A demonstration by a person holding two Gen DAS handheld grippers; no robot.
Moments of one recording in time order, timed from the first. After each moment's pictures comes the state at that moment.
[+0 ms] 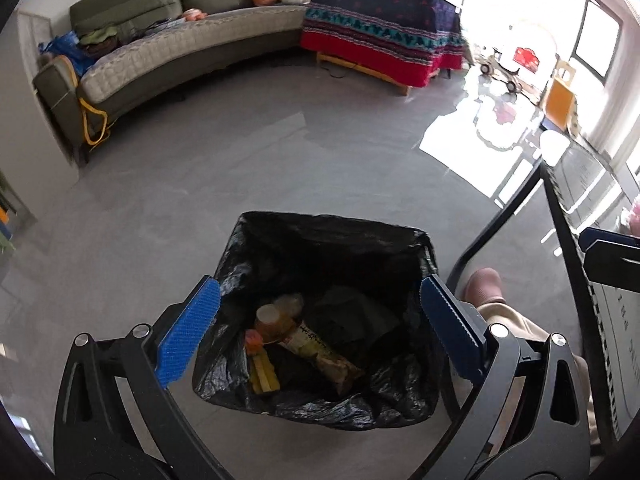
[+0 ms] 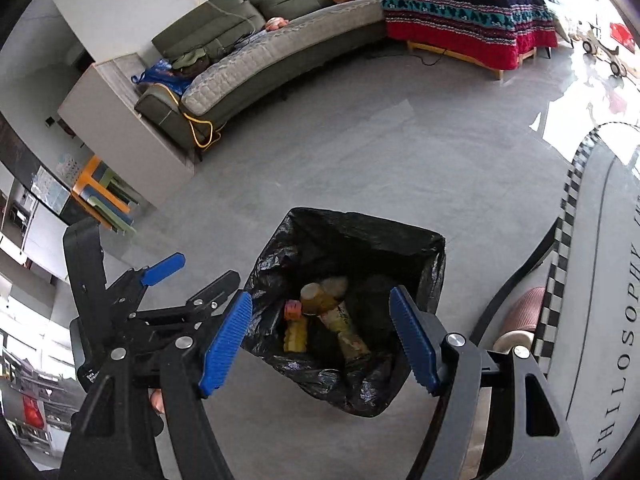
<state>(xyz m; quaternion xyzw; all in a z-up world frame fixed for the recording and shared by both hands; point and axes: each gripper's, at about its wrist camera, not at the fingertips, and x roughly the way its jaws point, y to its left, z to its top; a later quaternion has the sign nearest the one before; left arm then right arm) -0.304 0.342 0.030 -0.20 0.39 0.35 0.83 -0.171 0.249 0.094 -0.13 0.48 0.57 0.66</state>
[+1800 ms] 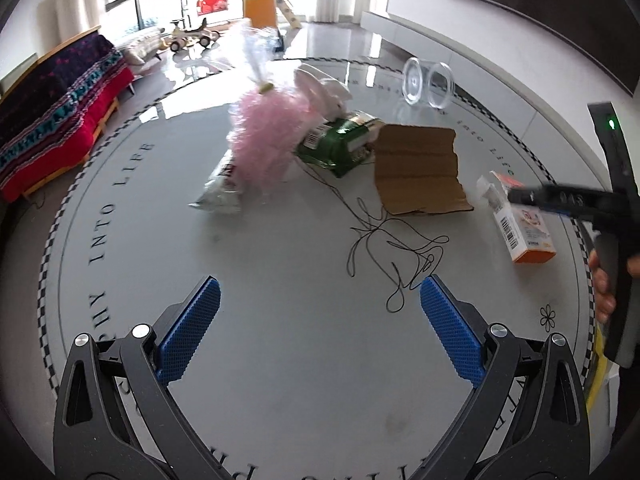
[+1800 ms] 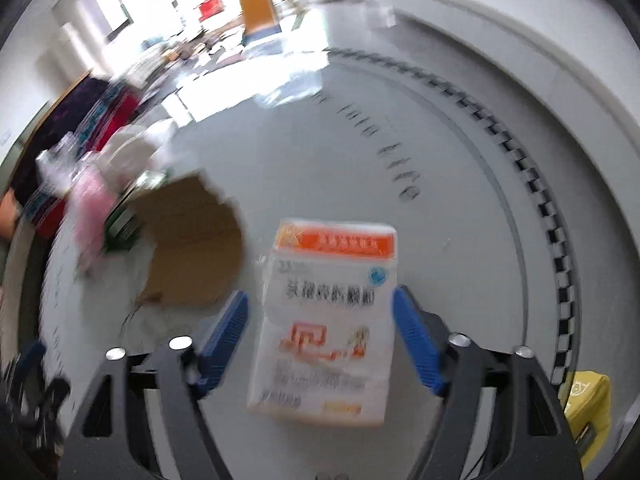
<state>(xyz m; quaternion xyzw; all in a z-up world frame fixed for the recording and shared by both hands) 0.044 -0.035 0.057 0.02 0.45 -0.09 0.89 0.103 -0.284 0.038 0.12 0.51 -0.01 0.85</state>
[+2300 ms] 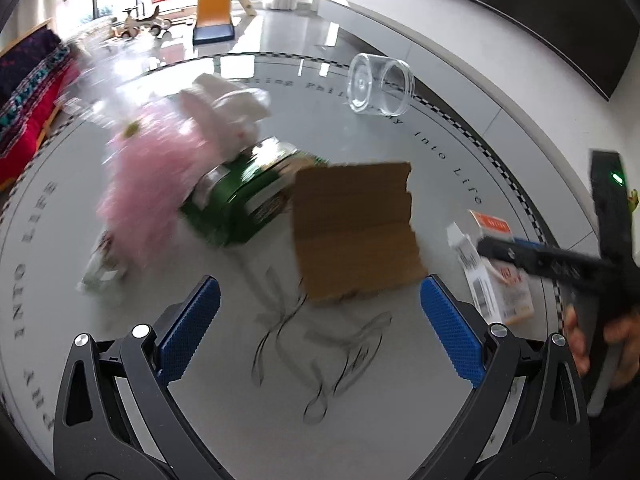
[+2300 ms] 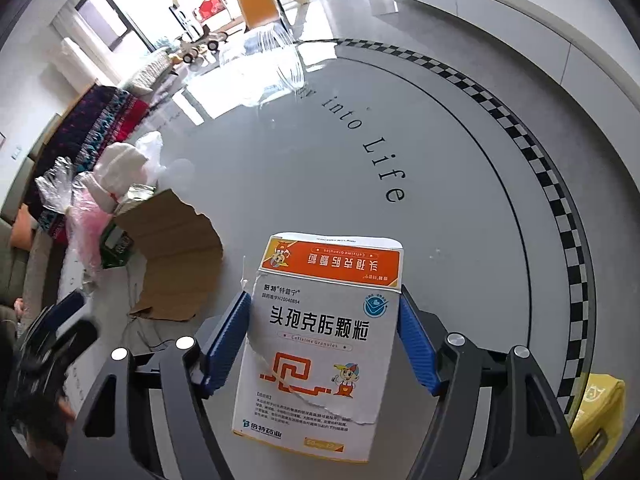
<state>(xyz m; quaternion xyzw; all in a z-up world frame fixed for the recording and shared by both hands) 0.129 -0.094 0.046 0.00 0.47 -0.18 0.86 0.100 -0.318 0.033 0.17 0.51 0.04 0.84</state>
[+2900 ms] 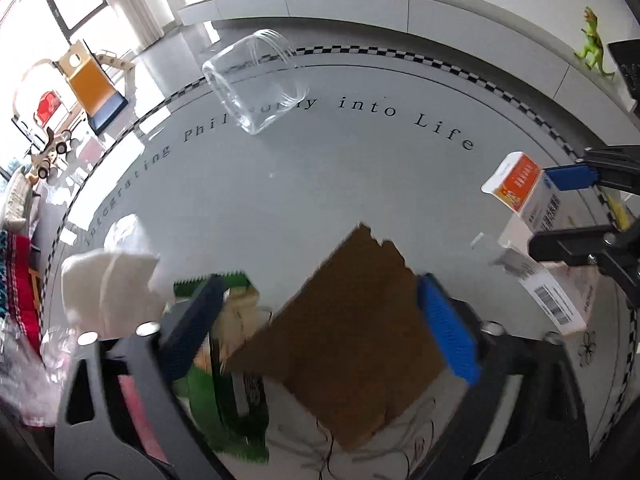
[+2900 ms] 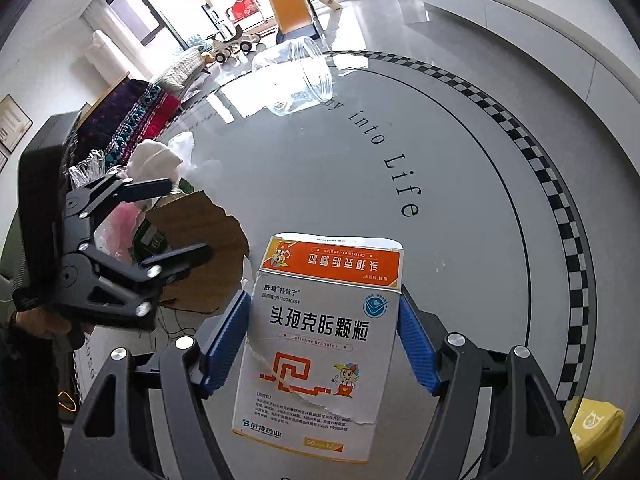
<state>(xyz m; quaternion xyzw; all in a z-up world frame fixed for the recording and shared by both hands) 0.198 -0.188 0.028 0.27 0.46 -0.31 0.79 0.101 -0.325 0.043 0.15 0.50 0.09 0.85</state>
